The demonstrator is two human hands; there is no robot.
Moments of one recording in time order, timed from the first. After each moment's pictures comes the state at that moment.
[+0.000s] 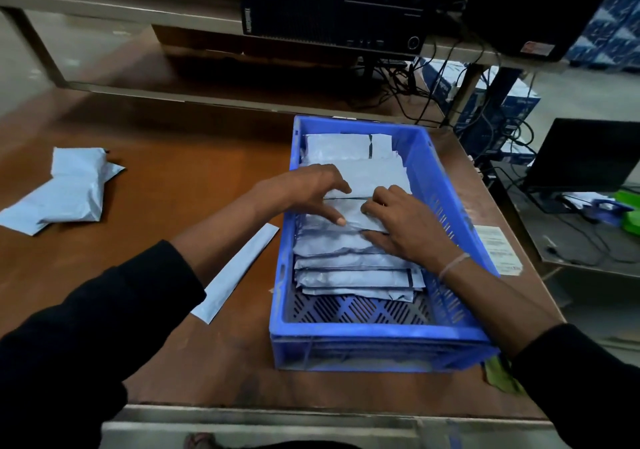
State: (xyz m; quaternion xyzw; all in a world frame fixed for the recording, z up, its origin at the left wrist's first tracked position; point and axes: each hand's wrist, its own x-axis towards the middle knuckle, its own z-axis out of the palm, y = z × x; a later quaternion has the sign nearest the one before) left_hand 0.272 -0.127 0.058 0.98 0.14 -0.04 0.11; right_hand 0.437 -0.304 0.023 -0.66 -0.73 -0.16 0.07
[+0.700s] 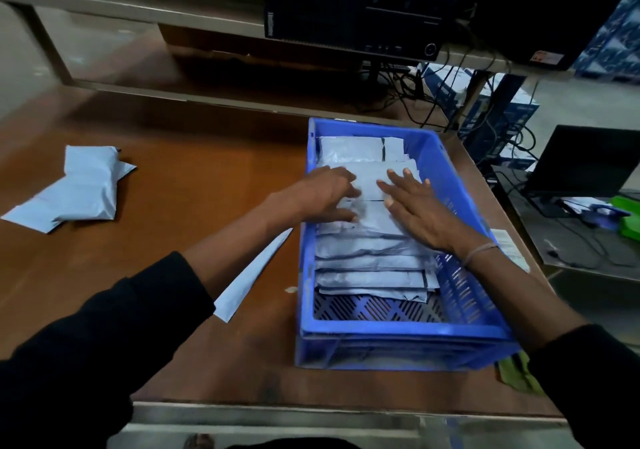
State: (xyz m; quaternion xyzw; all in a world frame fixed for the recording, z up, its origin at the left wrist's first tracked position) left_hand 0.251 -0.126 0.049 0.99 0.10 0.05 0.03; right_hand 0.439 -0.293 0.037 -0.76 -0.63 0.08 0.11
